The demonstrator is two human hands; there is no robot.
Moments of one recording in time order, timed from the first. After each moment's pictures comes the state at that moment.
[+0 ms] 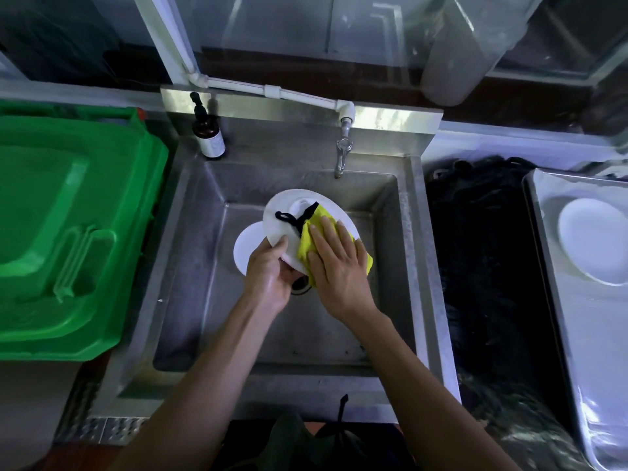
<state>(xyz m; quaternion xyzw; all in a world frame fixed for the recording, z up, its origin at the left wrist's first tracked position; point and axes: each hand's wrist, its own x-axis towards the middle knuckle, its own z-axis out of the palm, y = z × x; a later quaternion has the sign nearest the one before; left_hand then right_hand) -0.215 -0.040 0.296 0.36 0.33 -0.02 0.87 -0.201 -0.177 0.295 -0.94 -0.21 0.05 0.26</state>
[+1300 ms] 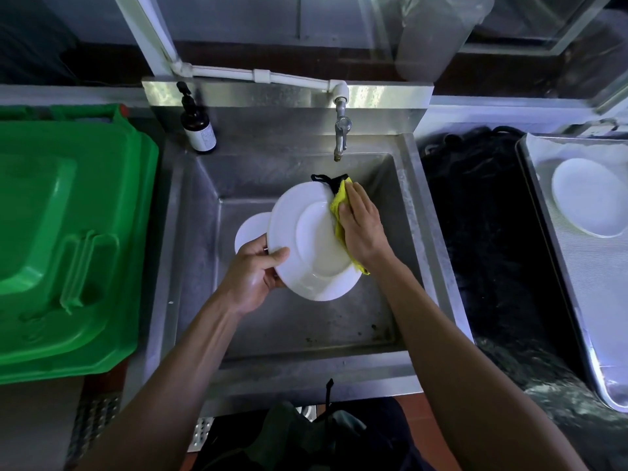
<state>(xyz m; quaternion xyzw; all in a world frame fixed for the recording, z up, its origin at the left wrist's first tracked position) -0.252 0.034 0.290 0.50 0.17 -0.16 0.83 -0.160 -0.167 0.290 -0.90 -0.03 0.09 0.42</state>
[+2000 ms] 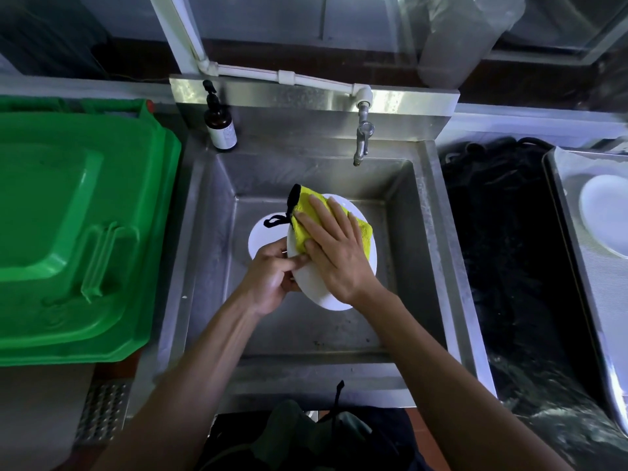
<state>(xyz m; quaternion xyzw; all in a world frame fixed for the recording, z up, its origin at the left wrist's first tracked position) -0.249 0.029 0.287 0.51 0.18 -0.15 0.83 -0.201 -0.126 0.290 -0.90 -0.28 0.04 0.32</state>
